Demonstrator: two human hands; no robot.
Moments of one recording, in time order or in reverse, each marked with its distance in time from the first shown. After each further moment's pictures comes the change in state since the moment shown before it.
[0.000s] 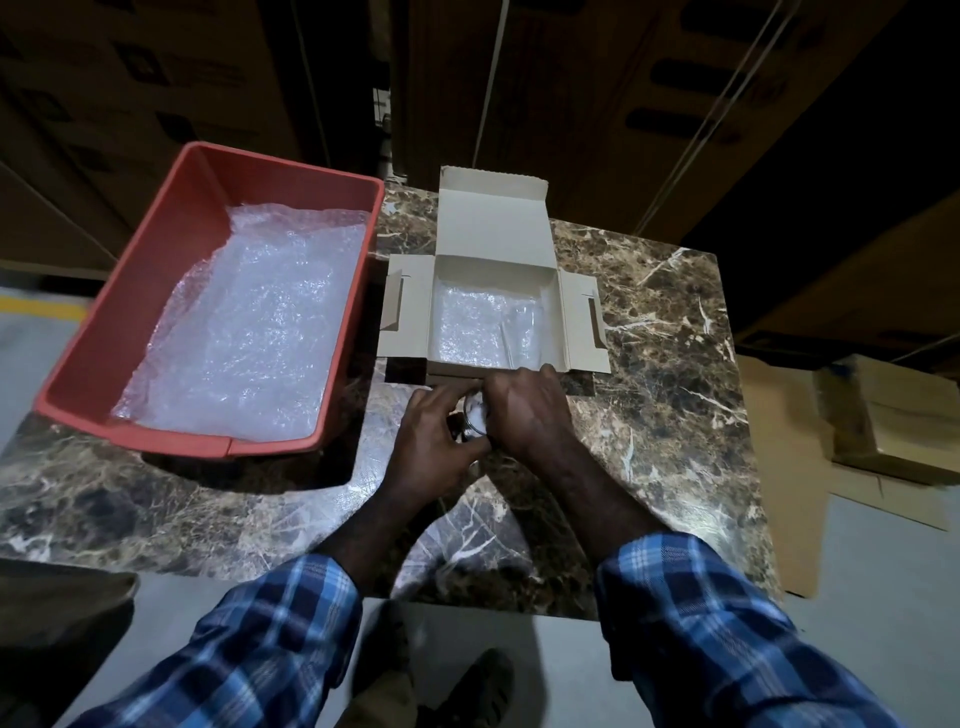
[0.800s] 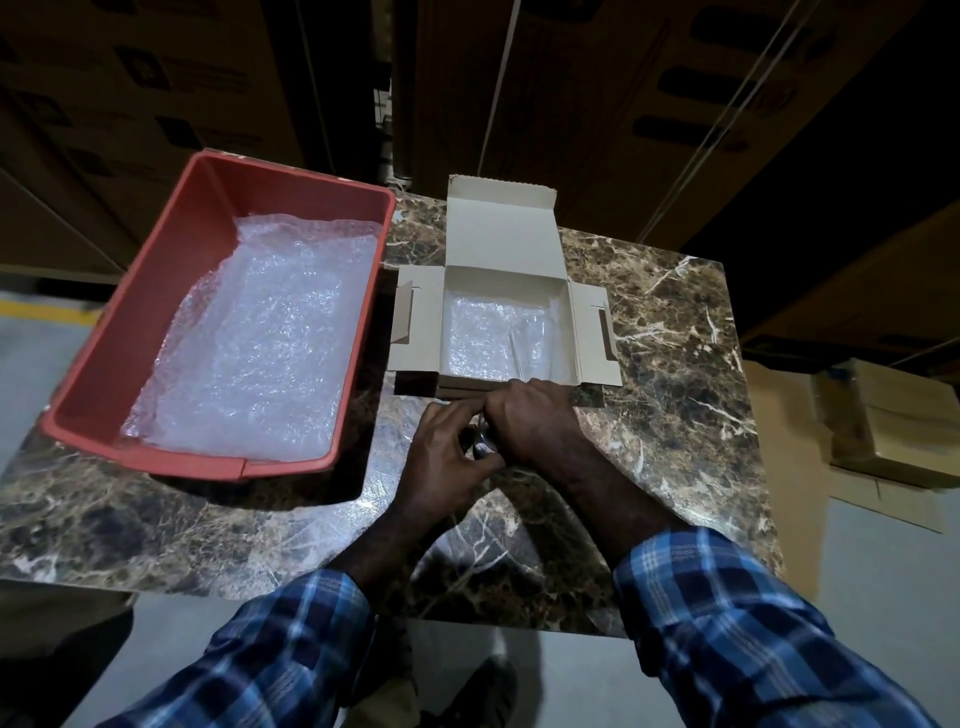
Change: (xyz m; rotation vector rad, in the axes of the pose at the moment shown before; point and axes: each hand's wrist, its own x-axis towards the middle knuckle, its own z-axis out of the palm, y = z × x) left_hand 0.001 0.003 -0.004 -0.018 0.019 0.055; right_hand 0.013 -0.005 -0.008 -0.160 -0.139 -0.137
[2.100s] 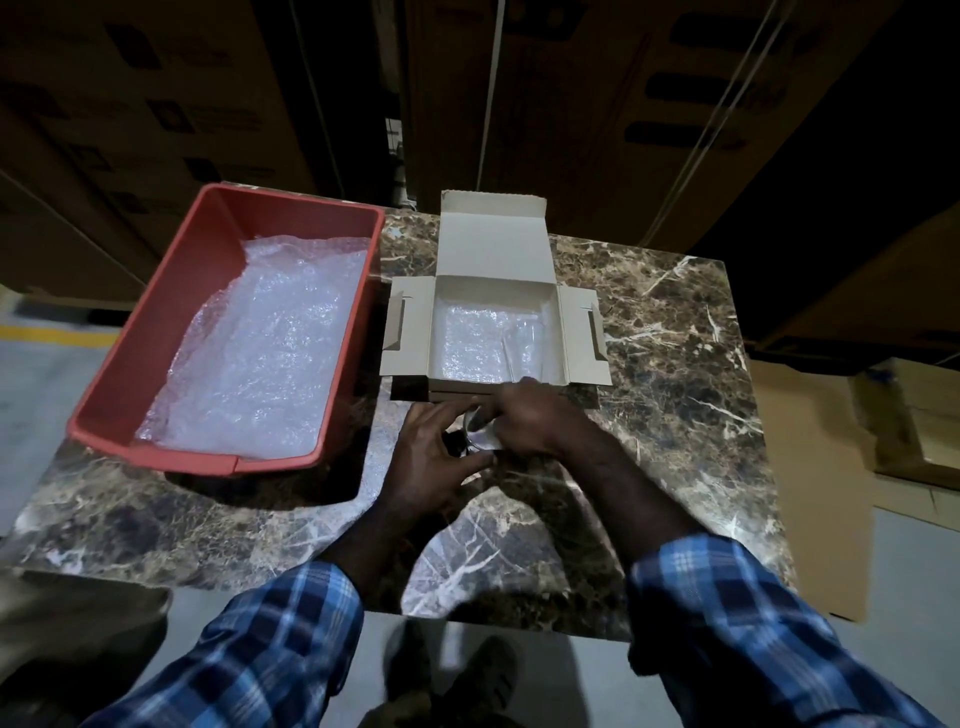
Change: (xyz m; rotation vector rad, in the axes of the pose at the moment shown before) left_hand -0.005 0.007 0.000 -0.016 -0.032 -0.074; right_hand -0.015 0.027 -0.014 0.510 -0.160 0.092
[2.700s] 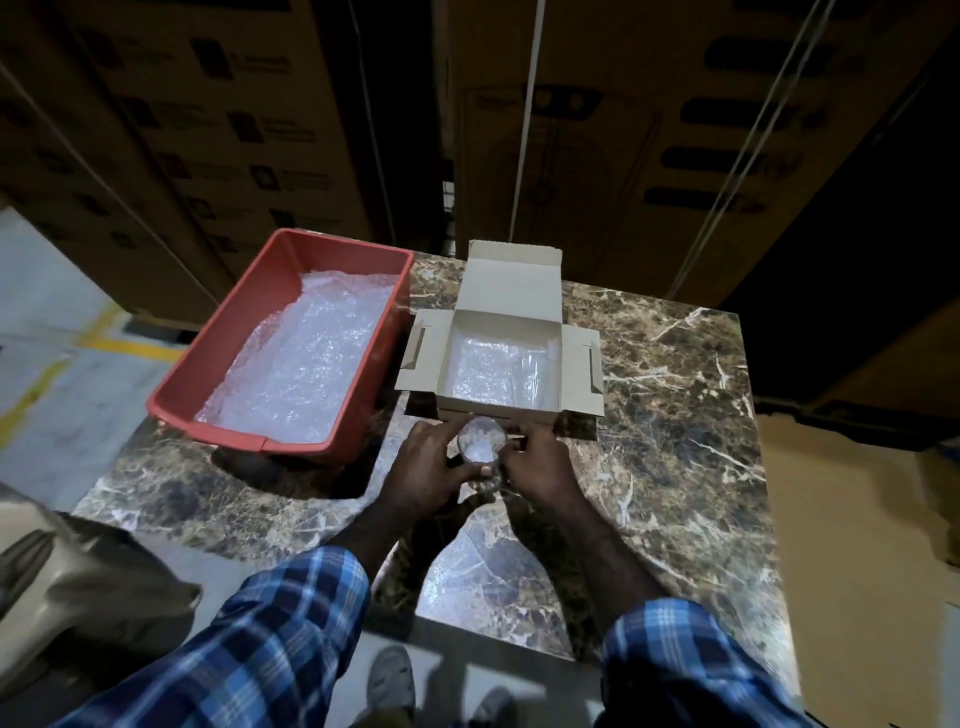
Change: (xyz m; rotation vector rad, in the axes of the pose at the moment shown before) left_hand -0.007 0.021 0.000 0.273 -0.068 -0.167; right_hand -0.033 0.028 0.039 0.631 0.297 0.137
